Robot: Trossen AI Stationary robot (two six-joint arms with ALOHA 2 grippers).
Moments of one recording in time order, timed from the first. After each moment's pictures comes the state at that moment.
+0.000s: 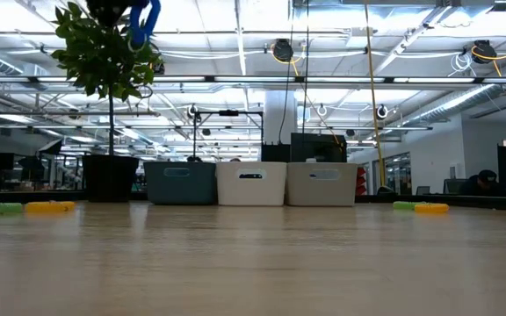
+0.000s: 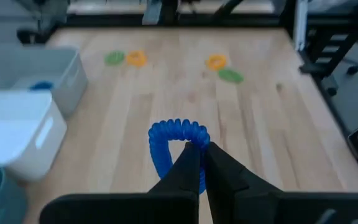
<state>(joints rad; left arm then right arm) -0.39 1.00 0.86 -0.38 -0.33 -0.20 0.35 1.34 1.04 0.44 0.11 -0.22</state>
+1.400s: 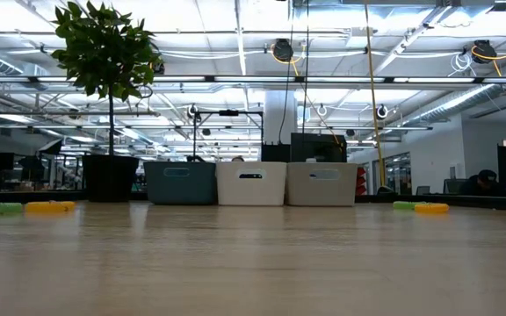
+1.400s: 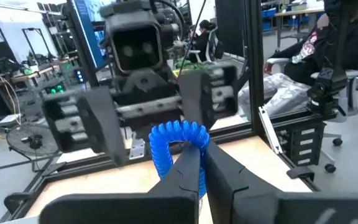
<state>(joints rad) -0.32 1.16 0.86 0.29 -0.18 0.18 0.18 1.52 1.04 0.56 0.05 -0.02</state>
